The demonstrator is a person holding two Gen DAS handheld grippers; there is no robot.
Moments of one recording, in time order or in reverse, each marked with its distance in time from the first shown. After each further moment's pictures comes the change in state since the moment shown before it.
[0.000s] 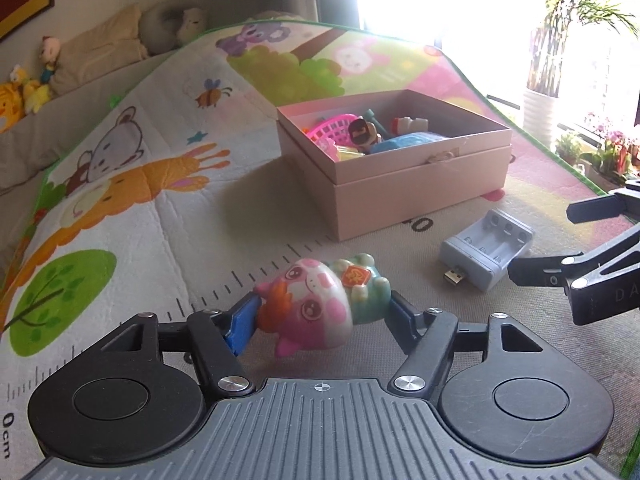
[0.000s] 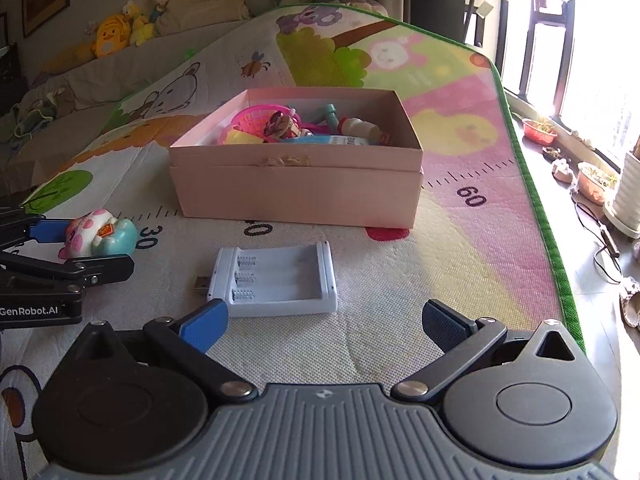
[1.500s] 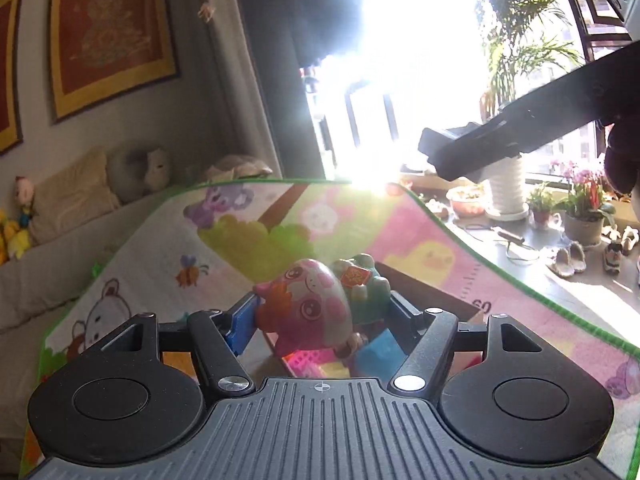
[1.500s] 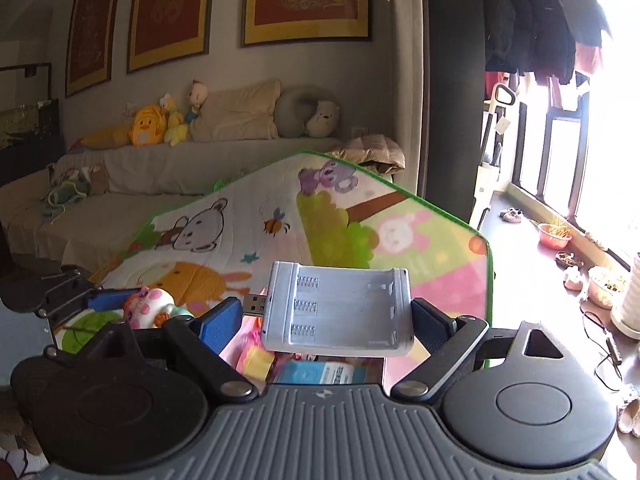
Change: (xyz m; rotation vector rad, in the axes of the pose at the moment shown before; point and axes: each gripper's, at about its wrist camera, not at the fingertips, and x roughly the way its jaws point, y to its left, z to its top) left arm -0.027 -0.025 0.136 0.194 -0.336 -0.049; right arm -0.083 -0.044 0.174 0.002 -0.287 0.040
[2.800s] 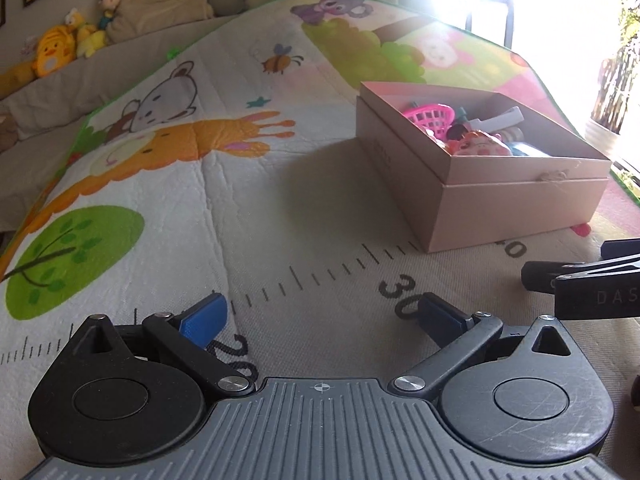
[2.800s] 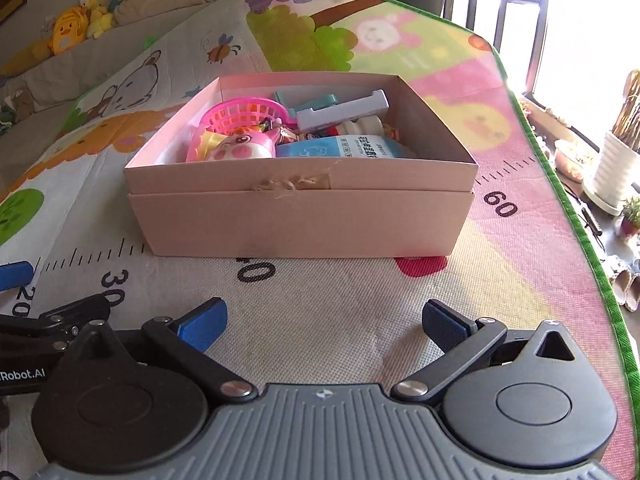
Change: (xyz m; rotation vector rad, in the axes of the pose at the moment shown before) left arm 0.022 0.032 -0.157 -0.364 0.380 0.193; right arm 0.115 0.051 -0.183 0.096 0.353 -0.197
